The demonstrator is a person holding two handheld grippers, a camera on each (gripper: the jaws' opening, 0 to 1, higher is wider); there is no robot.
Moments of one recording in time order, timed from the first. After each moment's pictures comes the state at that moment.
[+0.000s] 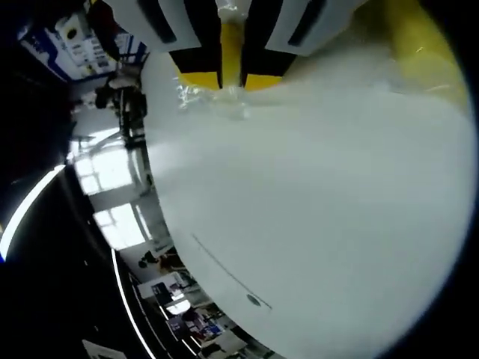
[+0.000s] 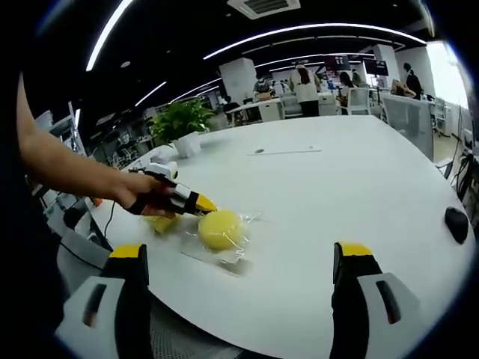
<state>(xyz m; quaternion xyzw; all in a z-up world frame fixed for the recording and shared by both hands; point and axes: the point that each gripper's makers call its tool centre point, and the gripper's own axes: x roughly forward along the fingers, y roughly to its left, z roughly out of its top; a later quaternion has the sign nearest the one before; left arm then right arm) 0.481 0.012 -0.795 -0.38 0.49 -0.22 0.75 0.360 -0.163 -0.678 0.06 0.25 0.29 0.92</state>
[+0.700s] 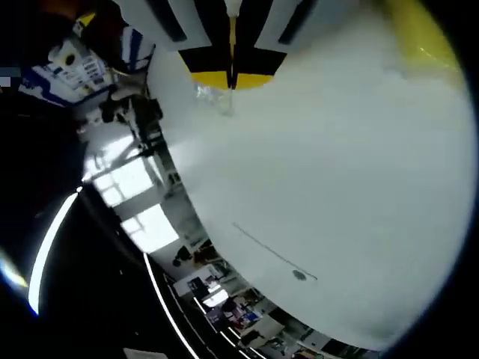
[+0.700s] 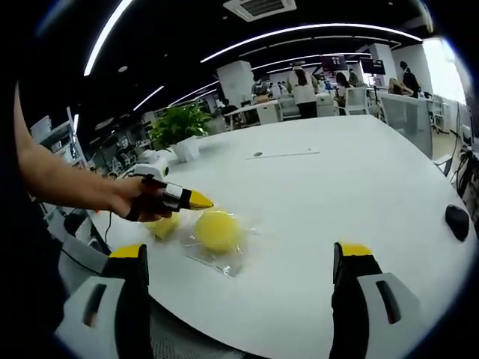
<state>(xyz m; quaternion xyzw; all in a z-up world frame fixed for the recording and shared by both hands) 0.475 -0.004 -0.741 -0.31 0.39 -0.31 0.81 0.364 -0.162 -0.677 0.08 0.25 0.28 0.92</state>
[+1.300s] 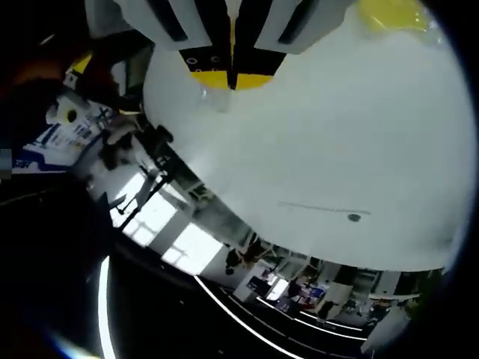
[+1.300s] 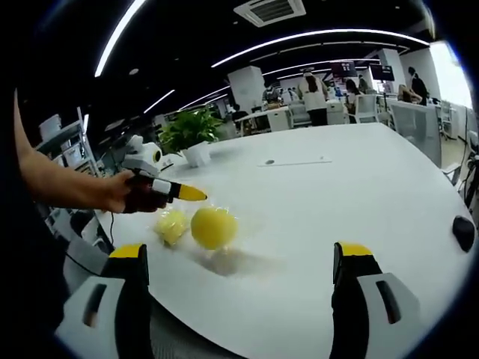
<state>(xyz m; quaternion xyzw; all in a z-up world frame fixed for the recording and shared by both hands) 0.458 -0.002 -0.685 -0.18 0.34 -0.39 0.84 0.366 -0.147 -0.663 0.08 0.23 0.31 0.92</state>
